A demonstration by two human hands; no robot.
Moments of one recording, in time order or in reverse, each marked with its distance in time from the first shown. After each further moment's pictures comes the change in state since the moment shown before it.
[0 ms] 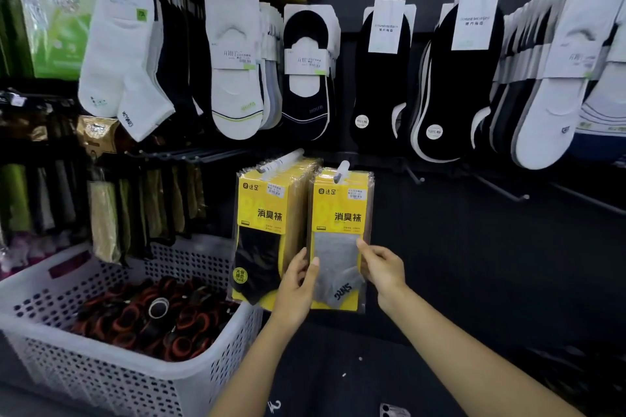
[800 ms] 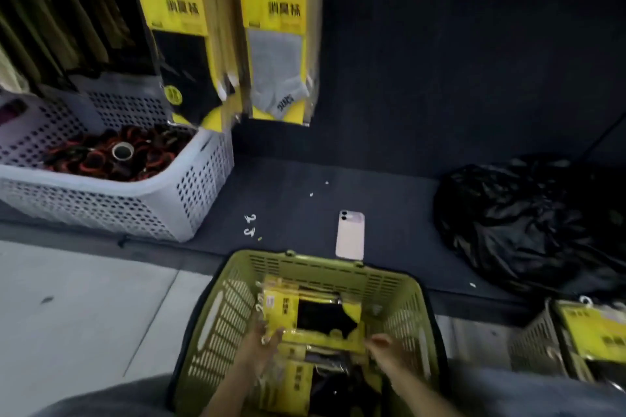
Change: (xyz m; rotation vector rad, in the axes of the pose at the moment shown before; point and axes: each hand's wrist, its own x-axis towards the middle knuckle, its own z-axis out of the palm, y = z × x) left_hand -0.274 -0.245 0.025 0.337 -0.198 -0.806; right_hand -0.199 0.330 -0.208 -0.475 -0.045 0.802
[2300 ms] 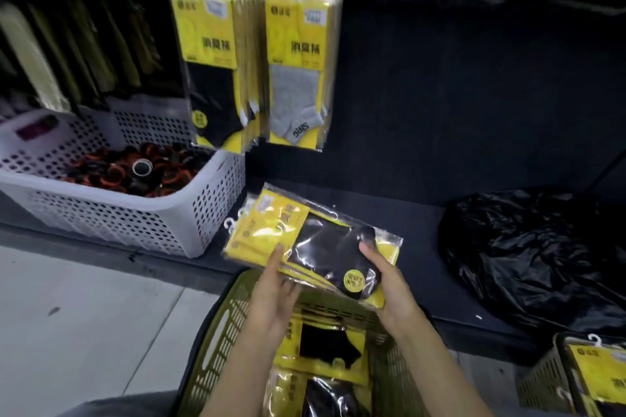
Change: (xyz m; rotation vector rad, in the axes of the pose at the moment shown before) left_hand -0.039 0.147 -0.028 -1.156 -0.031 0.076; right_hand -0.088 -0.158 -0.018 0.614 -0.311 -0.336
